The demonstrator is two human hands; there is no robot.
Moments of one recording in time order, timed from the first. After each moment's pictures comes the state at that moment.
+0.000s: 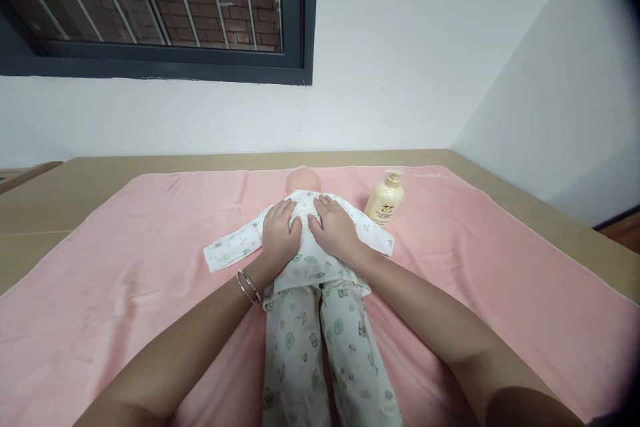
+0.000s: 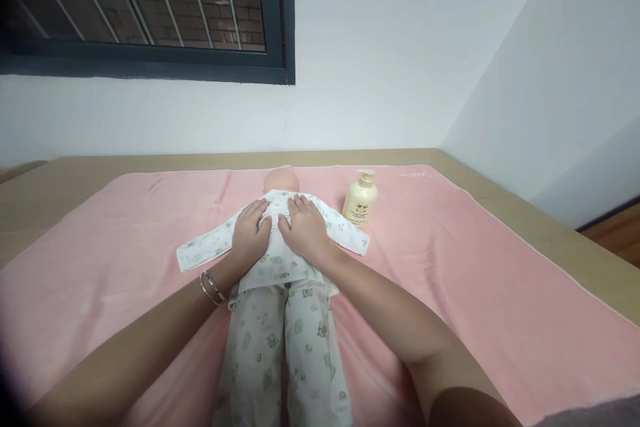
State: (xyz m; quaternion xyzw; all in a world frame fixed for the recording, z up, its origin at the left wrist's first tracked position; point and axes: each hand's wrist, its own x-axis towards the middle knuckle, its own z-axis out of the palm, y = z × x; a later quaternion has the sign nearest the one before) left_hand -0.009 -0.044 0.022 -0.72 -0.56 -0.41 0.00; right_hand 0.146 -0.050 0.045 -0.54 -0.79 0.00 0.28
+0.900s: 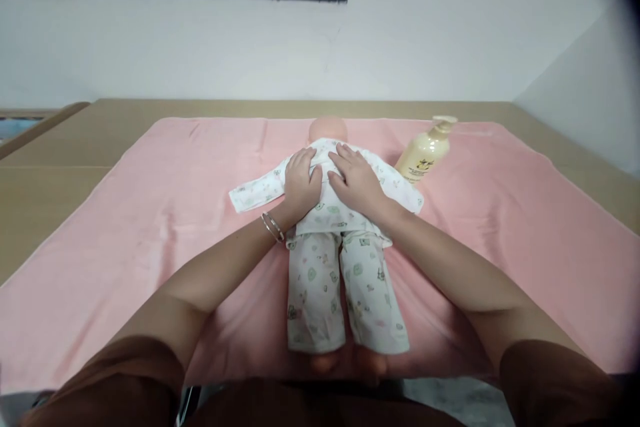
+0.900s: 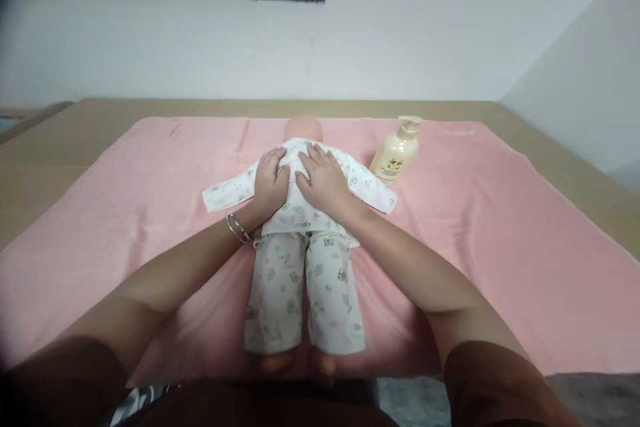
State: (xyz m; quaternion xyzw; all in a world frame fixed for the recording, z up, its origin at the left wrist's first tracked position) left_hand -0.004 -0.049 0.013 -0.70 -0.52 -0.49 -0.02; right_hand 0.153 -0.054 0.040 -0.45 -0.84 0.01 0.30
